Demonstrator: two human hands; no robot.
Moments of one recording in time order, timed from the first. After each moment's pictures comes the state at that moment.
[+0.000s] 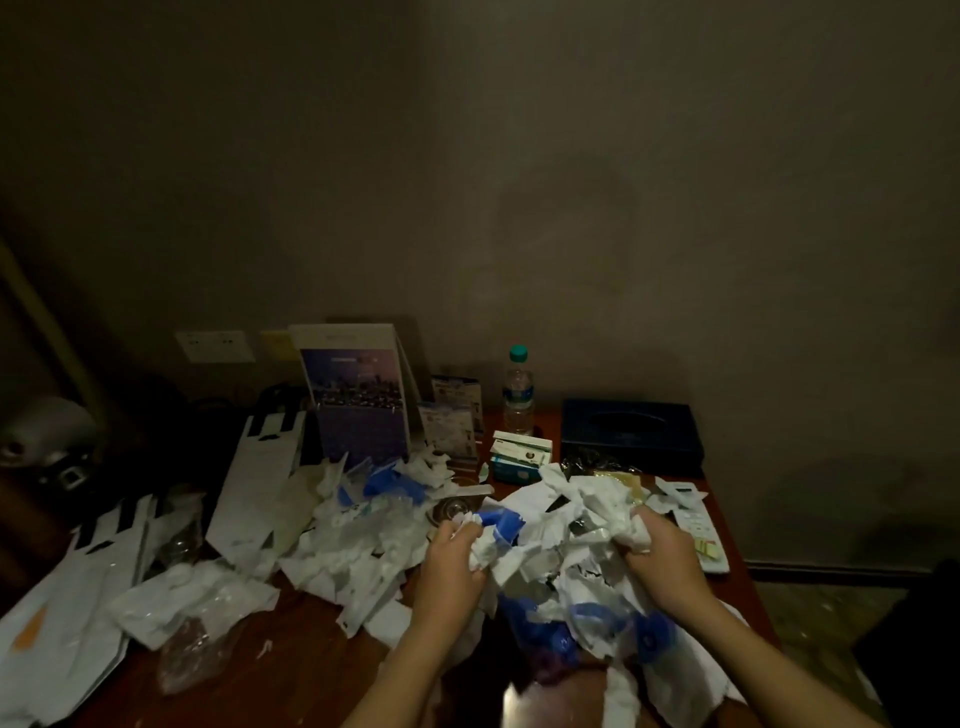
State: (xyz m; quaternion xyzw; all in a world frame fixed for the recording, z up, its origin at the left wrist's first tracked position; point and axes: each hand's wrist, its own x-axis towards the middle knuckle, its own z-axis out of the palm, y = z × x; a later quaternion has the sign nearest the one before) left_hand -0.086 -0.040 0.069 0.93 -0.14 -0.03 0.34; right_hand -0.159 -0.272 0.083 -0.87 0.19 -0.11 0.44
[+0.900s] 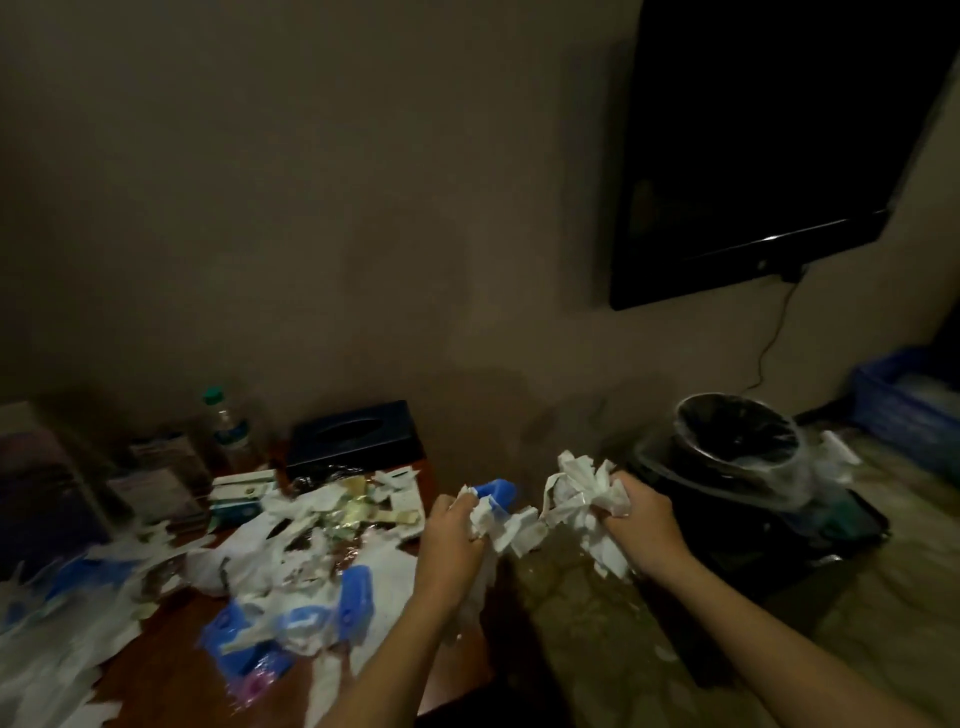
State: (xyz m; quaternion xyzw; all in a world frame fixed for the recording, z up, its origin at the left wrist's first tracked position) left_hand -0.287 -0.356 0.099 0.87 -0.33 -0.08 0.36; right_hand -0.432 -0.516 0.126 -0.79 0.36 -0.19 0.45
